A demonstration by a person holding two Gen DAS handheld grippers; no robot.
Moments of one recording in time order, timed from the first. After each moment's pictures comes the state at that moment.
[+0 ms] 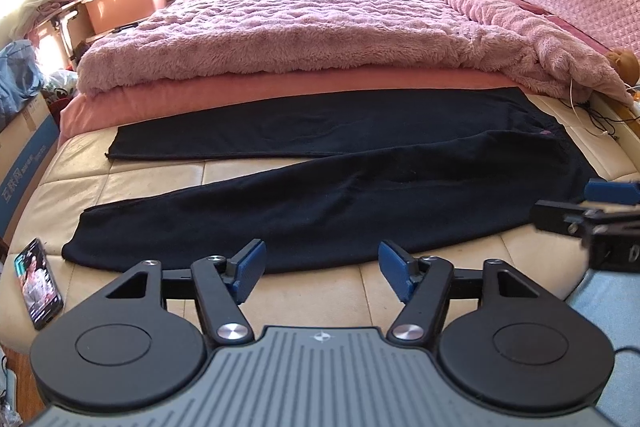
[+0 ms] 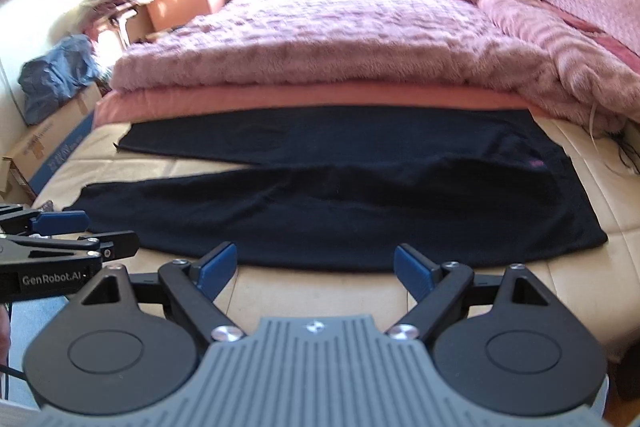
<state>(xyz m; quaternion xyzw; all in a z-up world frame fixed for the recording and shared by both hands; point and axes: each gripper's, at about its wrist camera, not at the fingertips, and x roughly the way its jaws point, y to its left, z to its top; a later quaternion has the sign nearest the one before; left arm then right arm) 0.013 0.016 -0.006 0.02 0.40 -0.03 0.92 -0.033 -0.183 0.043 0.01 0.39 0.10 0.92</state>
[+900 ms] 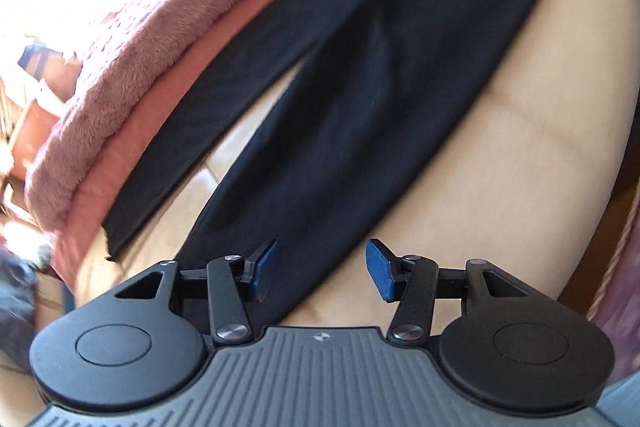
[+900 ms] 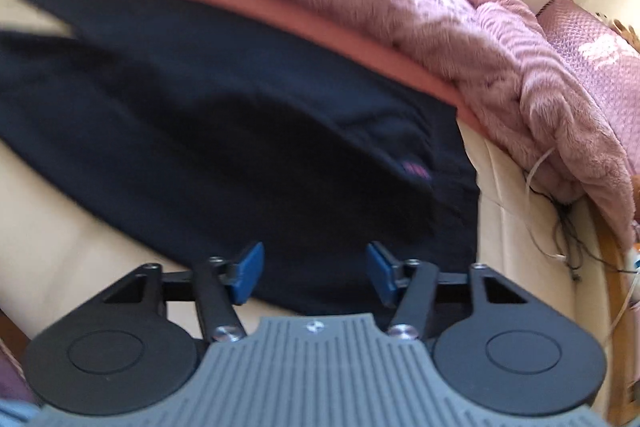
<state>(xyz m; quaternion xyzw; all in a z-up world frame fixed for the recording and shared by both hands) 0.059 0.074 -0.129 0.39 0.43 -0.14 0.81 0.103 -0.370 -0.070 -0.23 0.45 0.08 0.86</state>
